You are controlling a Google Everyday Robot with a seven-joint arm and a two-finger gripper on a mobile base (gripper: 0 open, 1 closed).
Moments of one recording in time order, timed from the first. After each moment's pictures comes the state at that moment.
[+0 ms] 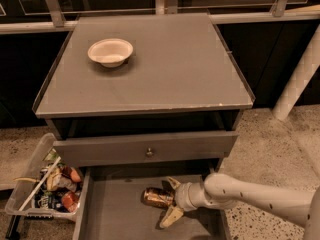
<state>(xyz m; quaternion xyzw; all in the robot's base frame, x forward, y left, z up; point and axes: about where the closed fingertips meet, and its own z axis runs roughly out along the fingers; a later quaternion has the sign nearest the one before) 0.484 -0.038 0.371 -0.58 0.70 0.24 0.33</state>
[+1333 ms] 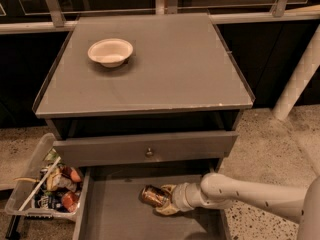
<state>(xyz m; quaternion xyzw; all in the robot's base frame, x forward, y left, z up) 0.483 -0.027 0.364 -0.58 0.70 0.25 0.32</state>
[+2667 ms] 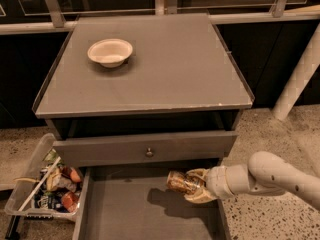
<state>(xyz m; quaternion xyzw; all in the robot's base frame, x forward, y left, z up) 0.458 -0.120 0.525 -0.61 0.67 0.24 0.35</state>
